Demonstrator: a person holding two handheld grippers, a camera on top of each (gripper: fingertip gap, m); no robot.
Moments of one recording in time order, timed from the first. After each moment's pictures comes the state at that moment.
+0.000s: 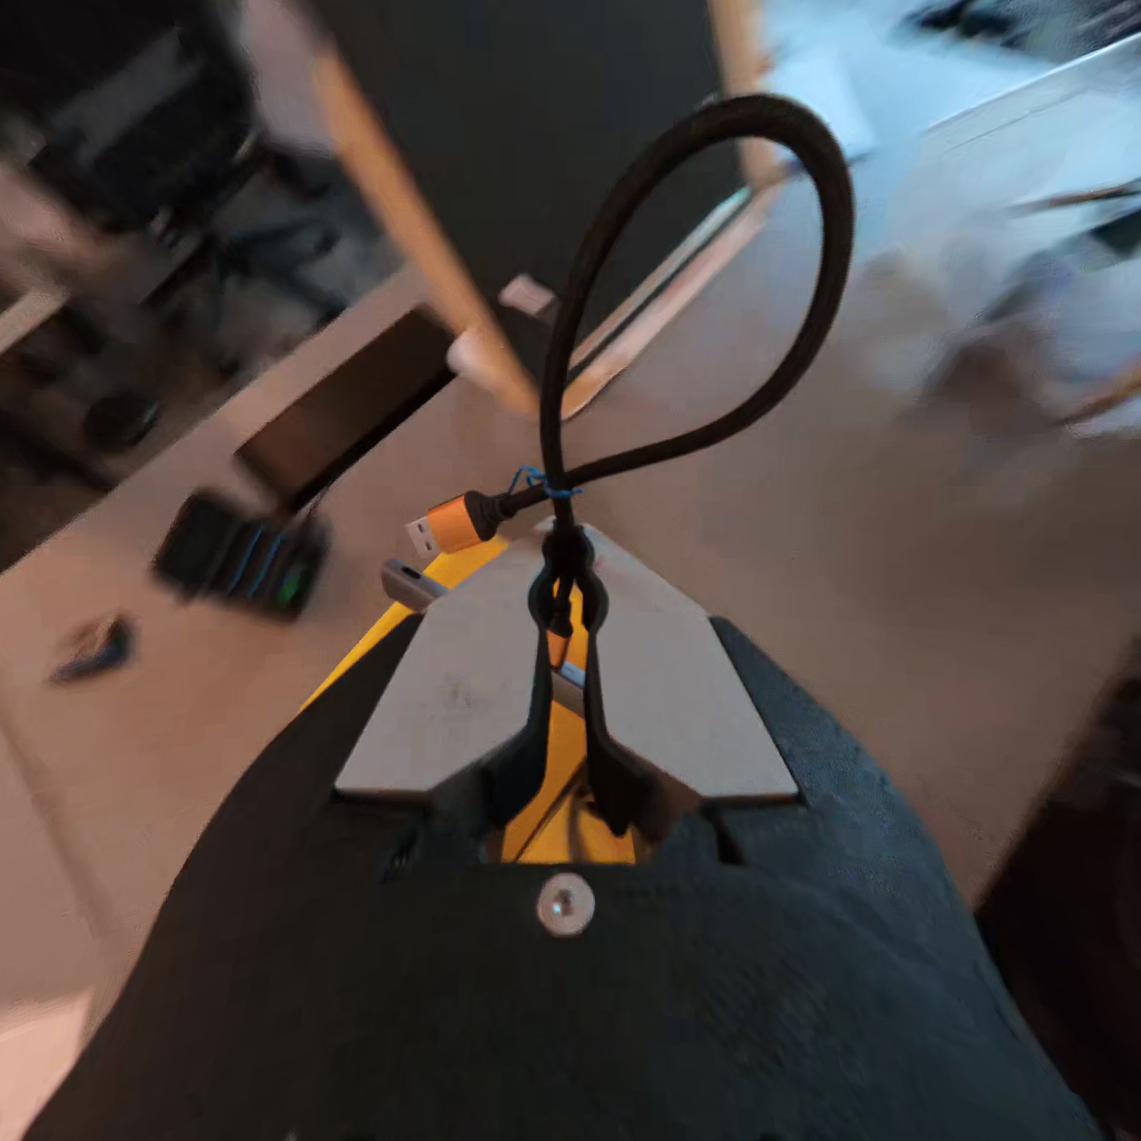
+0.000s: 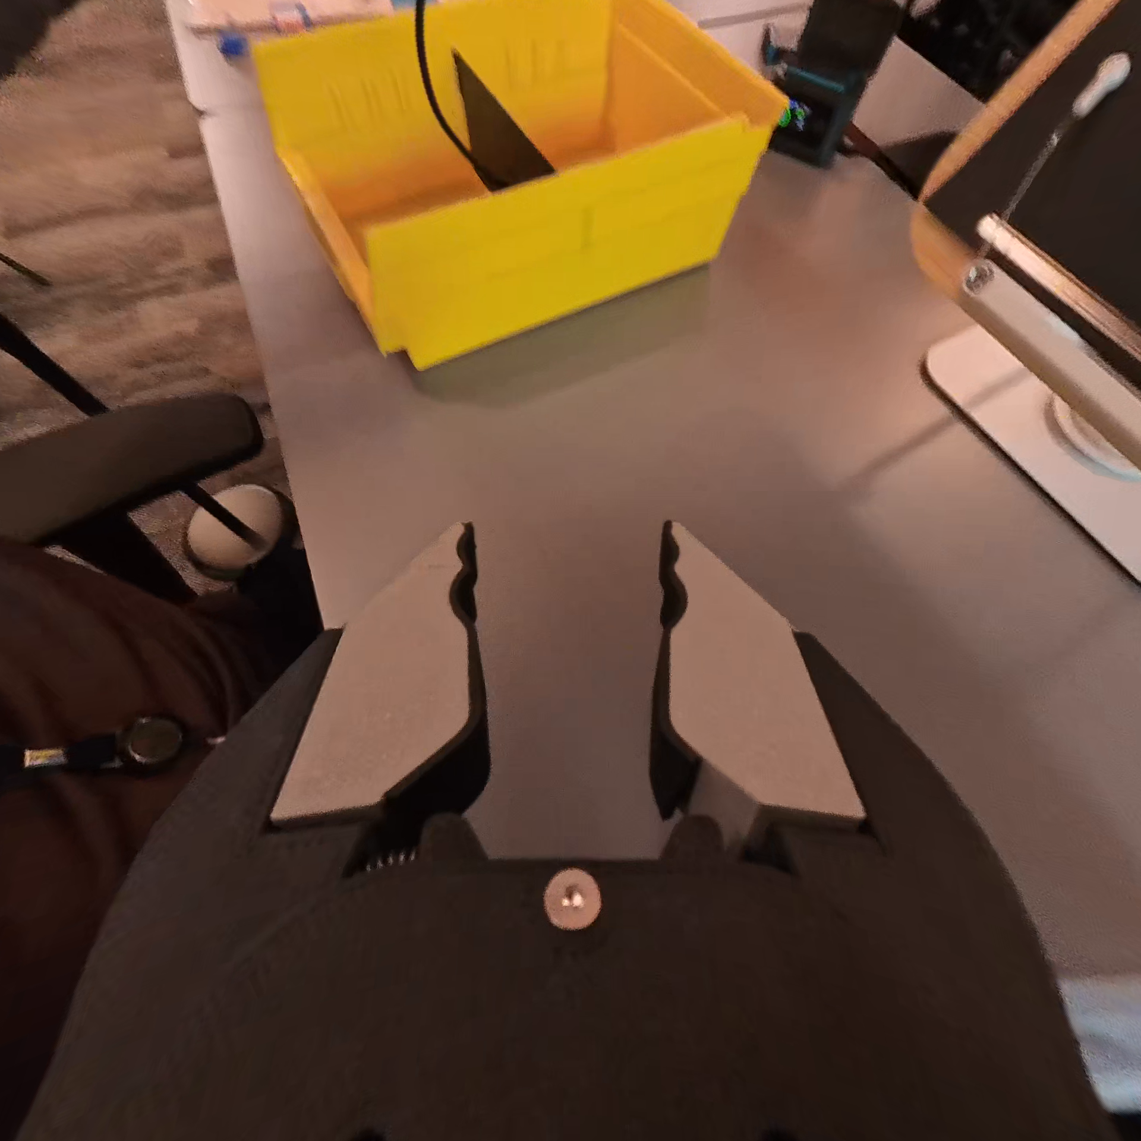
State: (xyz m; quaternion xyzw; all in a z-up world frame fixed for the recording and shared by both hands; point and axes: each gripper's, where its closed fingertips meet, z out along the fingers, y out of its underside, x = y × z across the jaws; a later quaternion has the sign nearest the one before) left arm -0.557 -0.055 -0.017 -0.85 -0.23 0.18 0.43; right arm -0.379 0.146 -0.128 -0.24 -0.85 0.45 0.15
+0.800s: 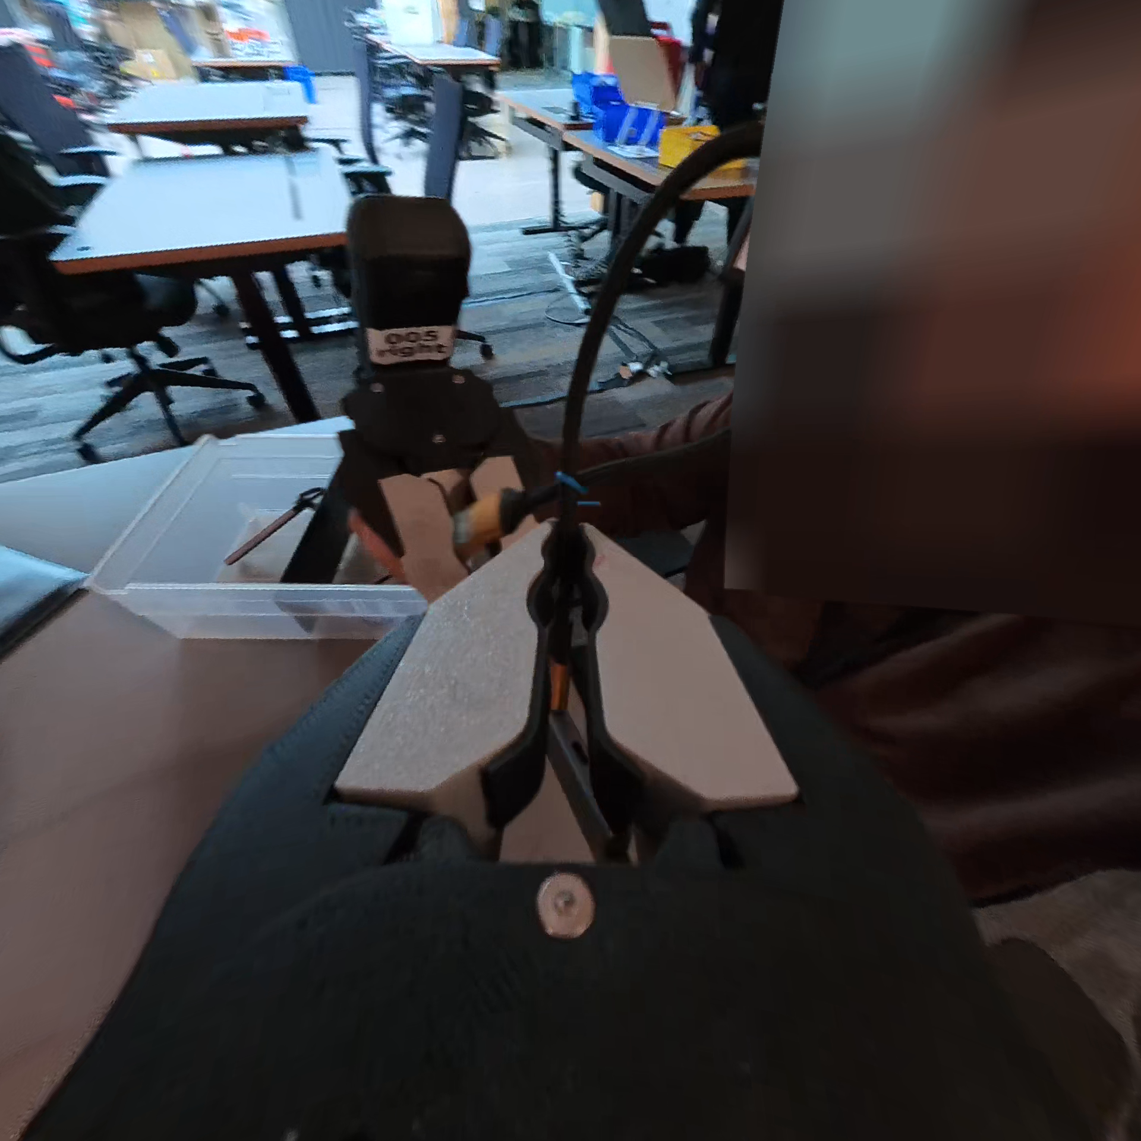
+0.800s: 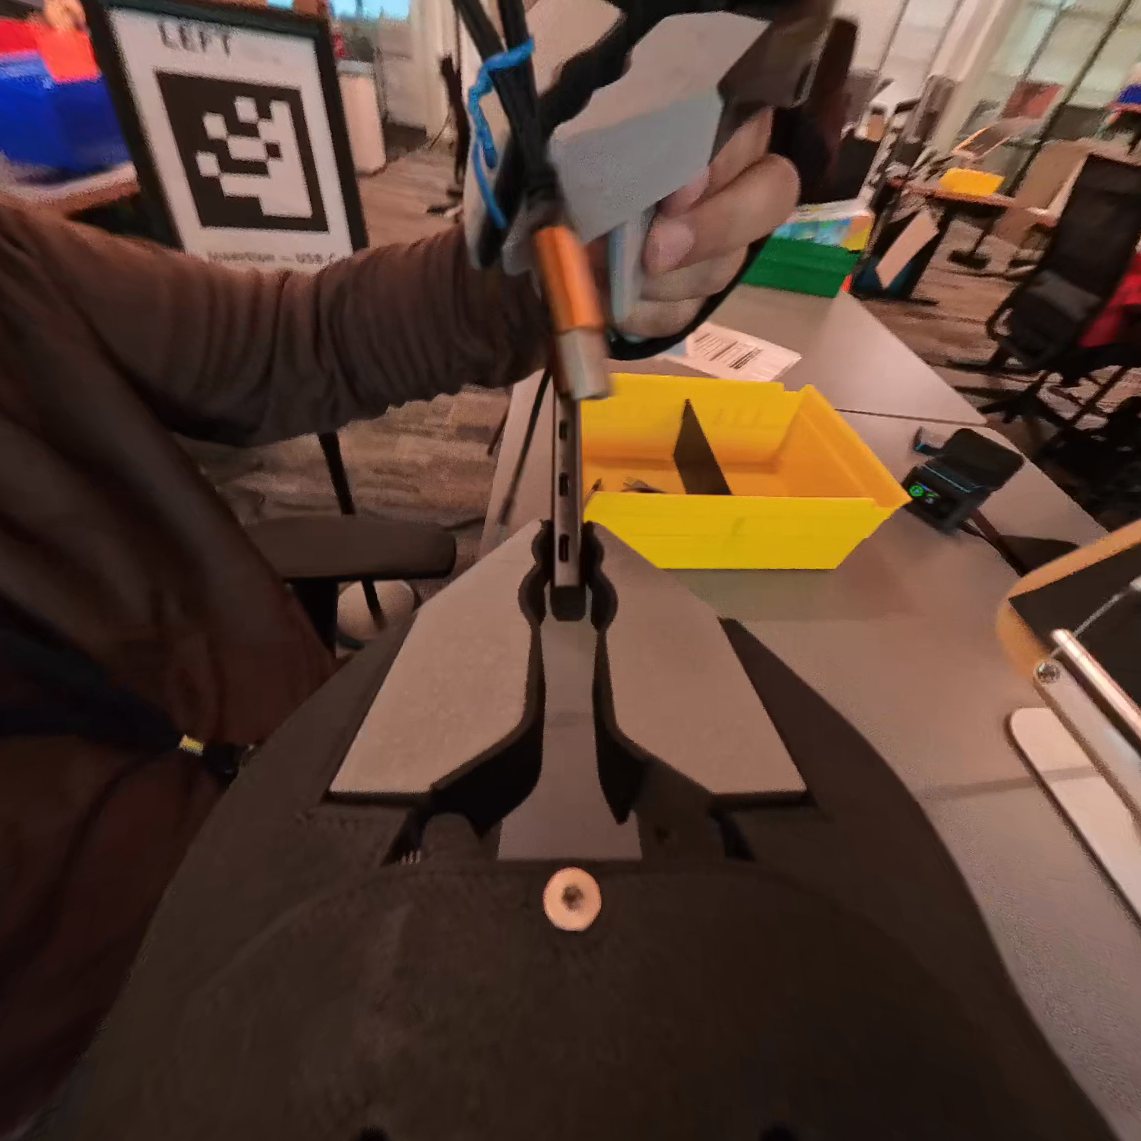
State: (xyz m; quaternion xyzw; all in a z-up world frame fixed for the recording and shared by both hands) left arm -0.297 0.123 0.053 -0.77 0.21 -0.17 0.57; right arm -0.328 0.117 -0.020 -0.02 -0.79 0.61 0.08
